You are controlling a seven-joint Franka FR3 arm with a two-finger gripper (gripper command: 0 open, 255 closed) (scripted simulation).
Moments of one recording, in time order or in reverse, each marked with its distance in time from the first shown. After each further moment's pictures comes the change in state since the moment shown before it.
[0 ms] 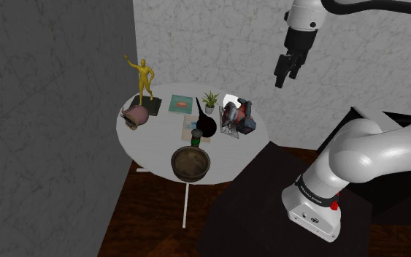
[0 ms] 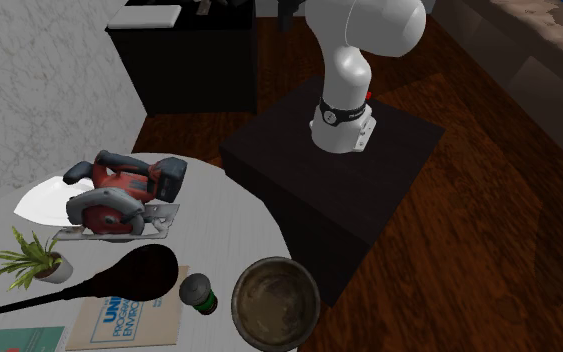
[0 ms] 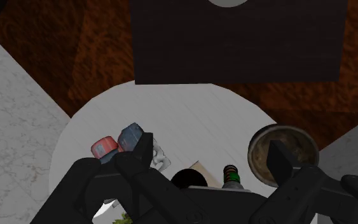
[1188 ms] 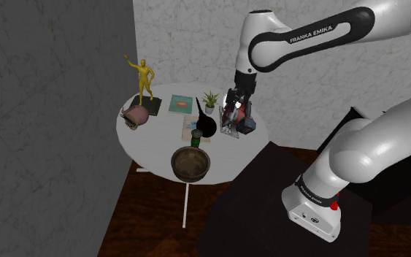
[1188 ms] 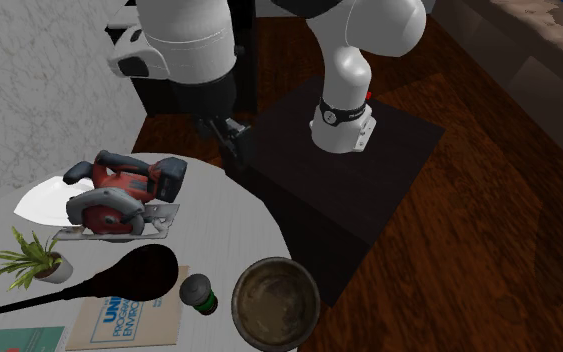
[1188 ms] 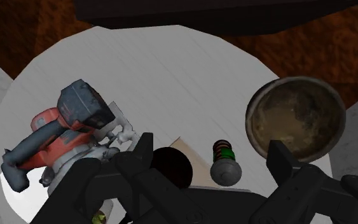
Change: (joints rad) arm 0.010 0.451 -0.006 -0.119 0.033 0.610 0.059
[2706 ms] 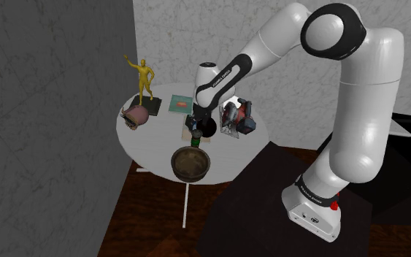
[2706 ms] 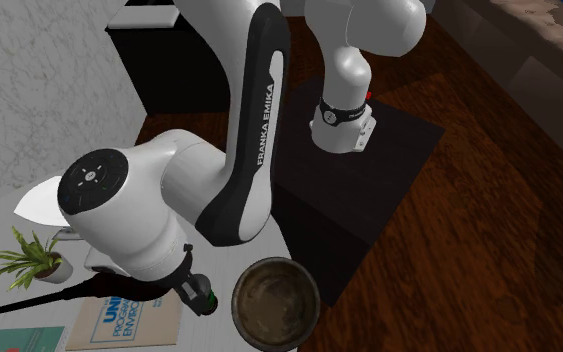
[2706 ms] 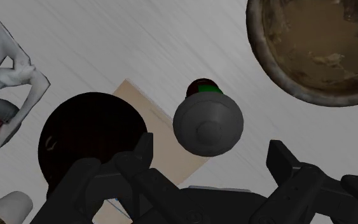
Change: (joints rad) arm 0.013 0.837 0.018 0.387 0.049 0.511 0.027
